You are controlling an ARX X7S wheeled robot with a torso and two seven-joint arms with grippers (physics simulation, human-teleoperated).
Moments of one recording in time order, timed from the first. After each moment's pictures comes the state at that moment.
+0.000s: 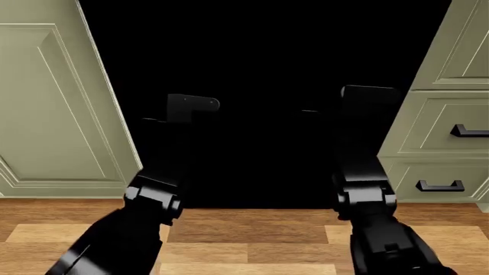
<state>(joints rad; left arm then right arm) -1.14 0.00 0.76 -1.31 -0.54 0.24 -0.25 1.05 0.10 -0.23 1.06 0.23 -0.16 0.16</state>
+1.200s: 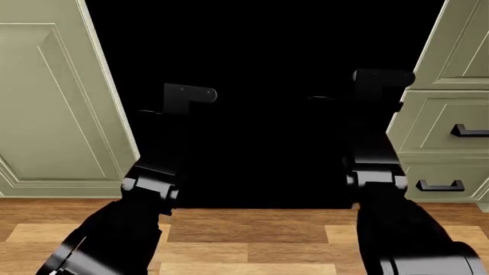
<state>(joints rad) -1.18 0.00 0.67 -1.31 -0.48 0.19 -0.22 1.20 0.11 -0.15 1.30 0.14 -0.24 0.10</state>
